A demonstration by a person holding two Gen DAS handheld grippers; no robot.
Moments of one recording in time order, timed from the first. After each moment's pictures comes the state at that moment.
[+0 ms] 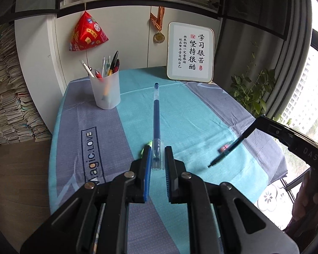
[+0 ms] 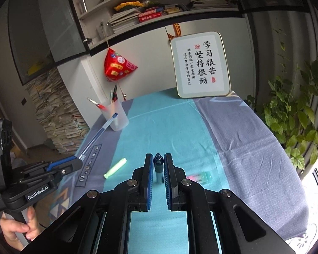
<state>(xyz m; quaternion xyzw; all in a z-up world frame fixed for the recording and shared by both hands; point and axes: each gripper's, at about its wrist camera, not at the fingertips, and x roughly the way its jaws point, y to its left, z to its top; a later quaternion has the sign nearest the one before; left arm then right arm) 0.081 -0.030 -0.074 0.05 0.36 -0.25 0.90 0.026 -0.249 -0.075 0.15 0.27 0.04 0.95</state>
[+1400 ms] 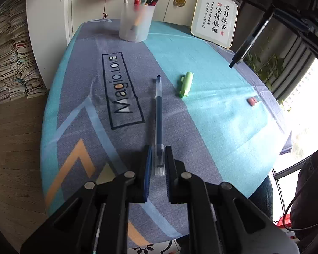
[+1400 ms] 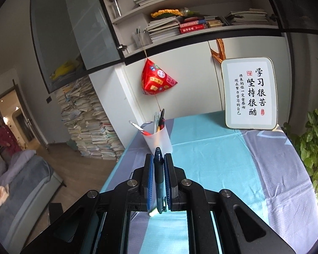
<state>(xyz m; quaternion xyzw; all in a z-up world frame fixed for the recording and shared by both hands) 0.082 0.049 -0.163 0.01 0.46 -0.25 0.85 0.077 -0.191 -0.021 0.13 0.24 0.12 0.95</state>
